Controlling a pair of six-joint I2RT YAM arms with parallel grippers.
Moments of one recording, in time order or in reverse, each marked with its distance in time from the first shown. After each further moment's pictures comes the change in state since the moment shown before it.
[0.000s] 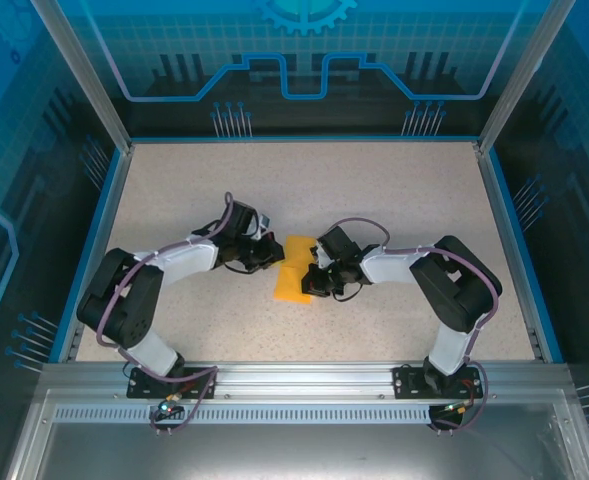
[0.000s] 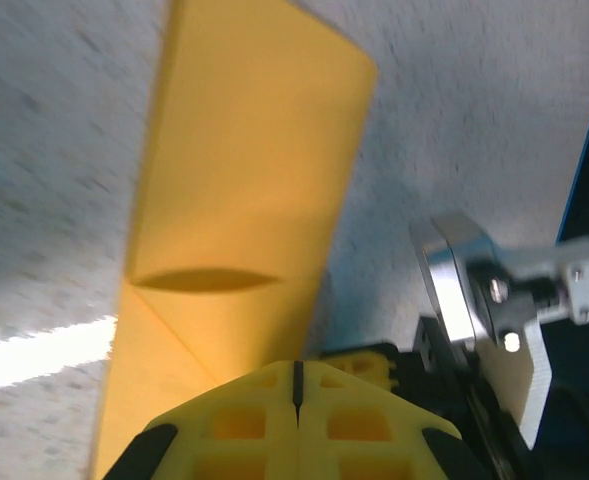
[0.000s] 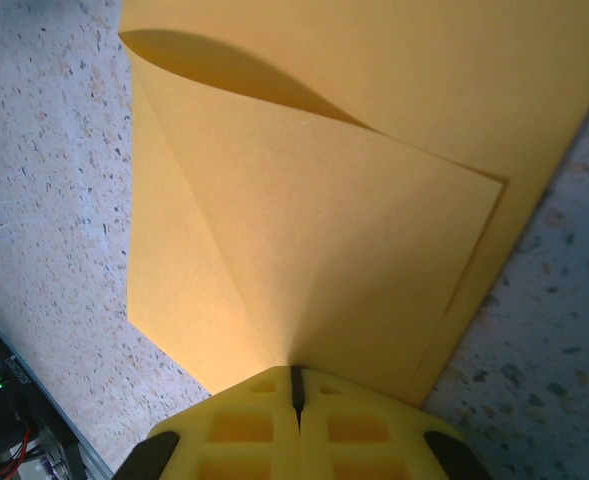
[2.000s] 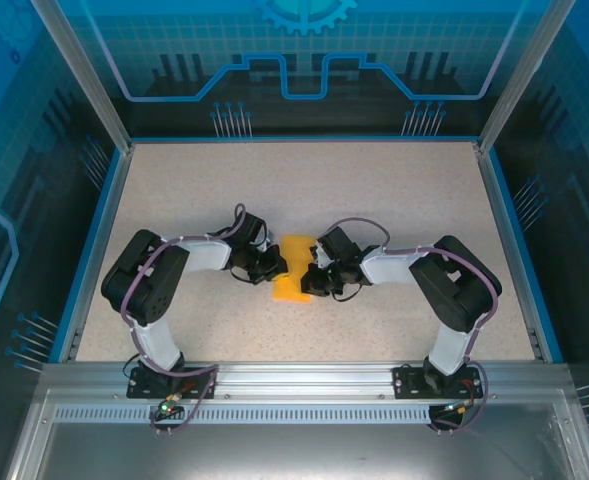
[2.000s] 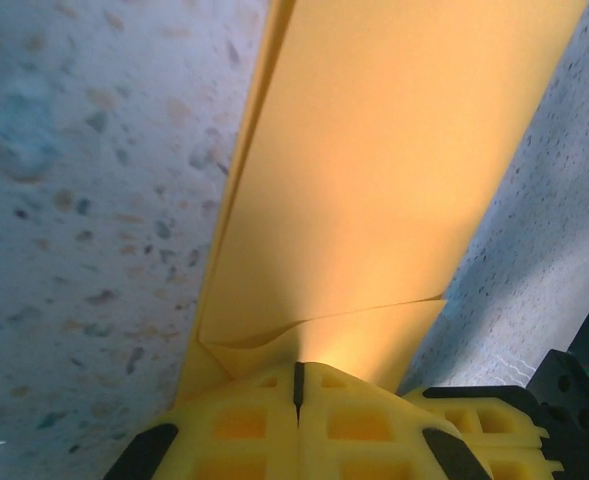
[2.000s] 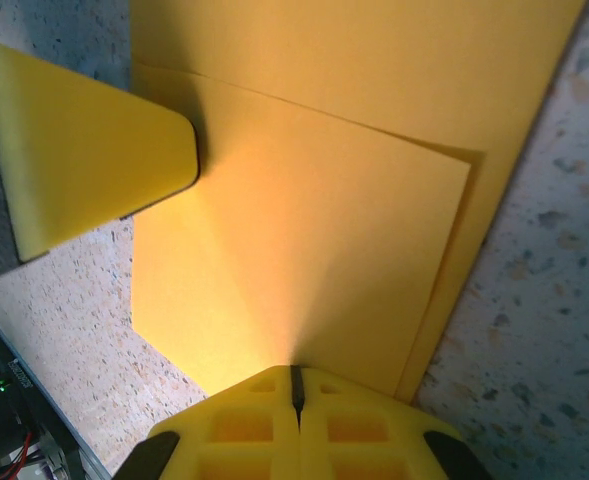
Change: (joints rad) left arm 0.016 0.181 -0.001 0.037 0.006 -0.025; right arm 0.000 0.001 -0.009 0.028 0.003 -0.001
